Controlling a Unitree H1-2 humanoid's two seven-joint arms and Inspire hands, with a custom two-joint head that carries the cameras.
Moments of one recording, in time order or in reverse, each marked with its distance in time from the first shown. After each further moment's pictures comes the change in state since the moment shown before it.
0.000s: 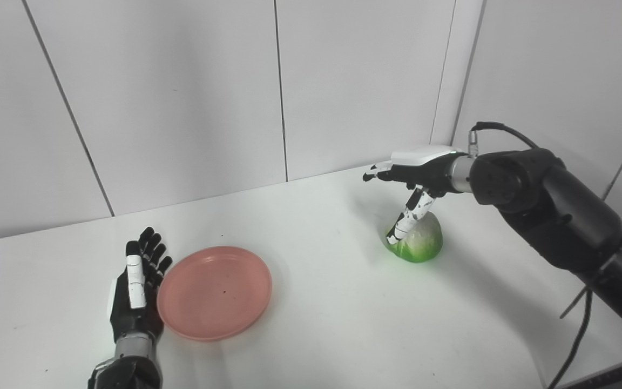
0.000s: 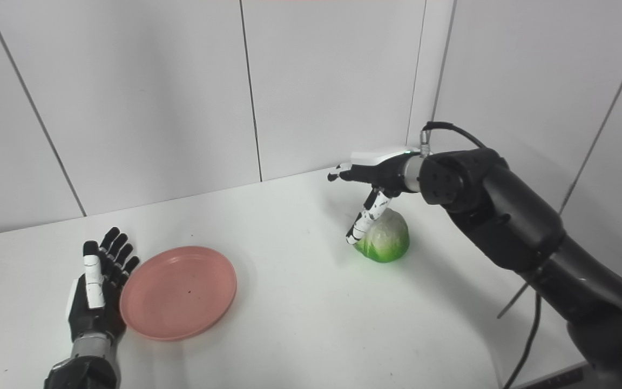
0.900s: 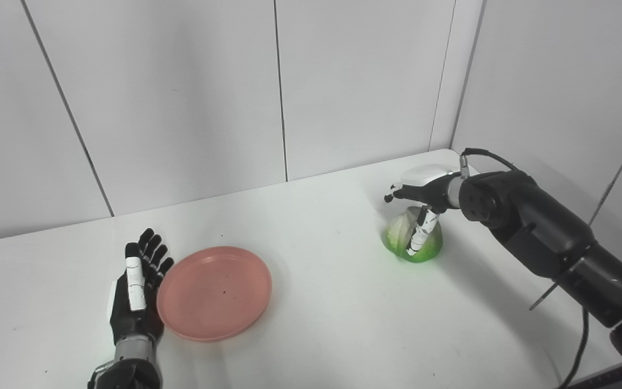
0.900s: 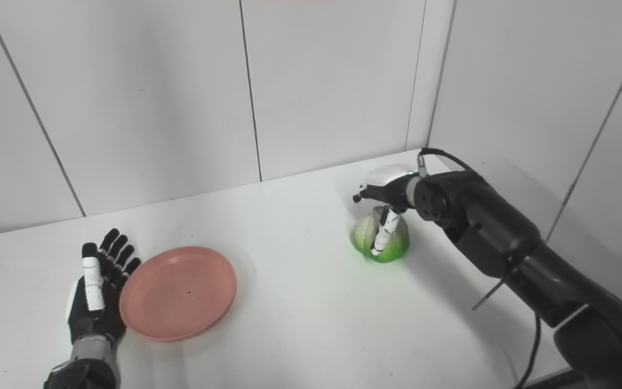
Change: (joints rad) left arm 0.016 -0.001 -0.004 -0.028 0.000 0.013 0.000; right arm 0.033 0.048 0.039 0.270 -0.112 -0.125 -0.170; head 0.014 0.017
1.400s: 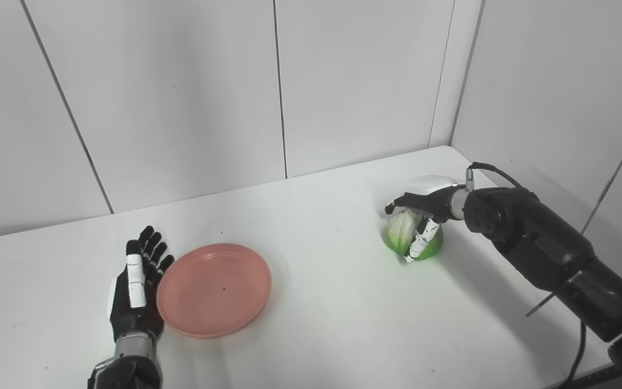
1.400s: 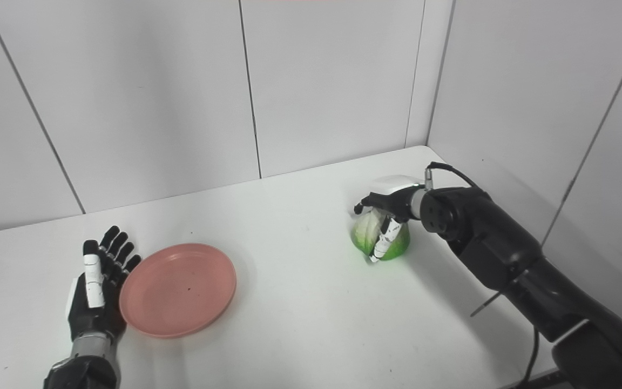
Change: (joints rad) left arm 0.002 0.000 -0.002 -0.002 0.000 0.001 0.000; right arm 0.059 0.034 -0.044 0.065 0.073 -0.053 -0.104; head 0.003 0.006
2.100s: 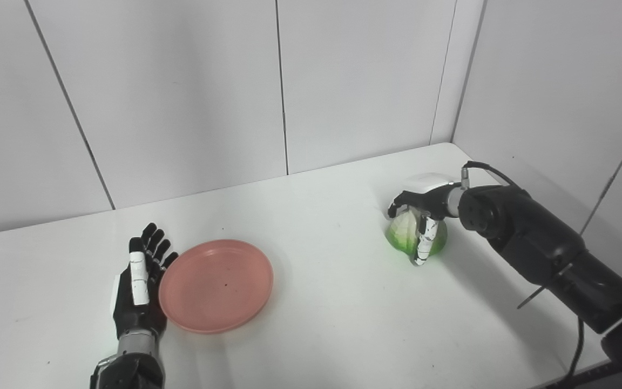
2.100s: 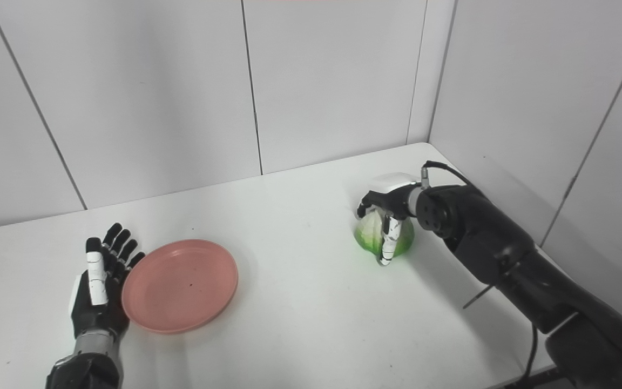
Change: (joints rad) left arm 0.011 -0.007 -0.009 -0.016 0.005 0.011 0.000; right arm -0.025 0.007 0.075 0.096 -0.047 -0.057 -0.091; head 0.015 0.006
